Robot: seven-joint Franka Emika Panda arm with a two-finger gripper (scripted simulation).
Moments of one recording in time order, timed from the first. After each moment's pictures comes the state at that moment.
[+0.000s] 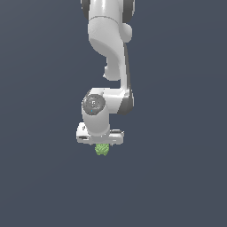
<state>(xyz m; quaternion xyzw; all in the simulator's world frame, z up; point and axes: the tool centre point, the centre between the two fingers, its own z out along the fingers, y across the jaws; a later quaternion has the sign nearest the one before) 0.069 -0.058 0.075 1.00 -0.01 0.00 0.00</state>
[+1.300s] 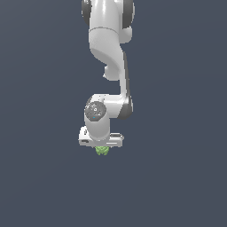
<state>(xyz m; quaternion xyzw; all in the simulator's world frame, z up) 0.068 -0.057 0.042 1.00 -0.01 0.00 0.00</state>
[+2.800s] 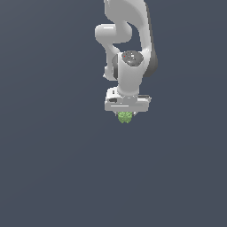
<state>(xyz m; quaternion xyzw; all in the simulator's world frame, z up) -0.057 0.059 0.150 1.00 -0.01 0.00 0.00</state>
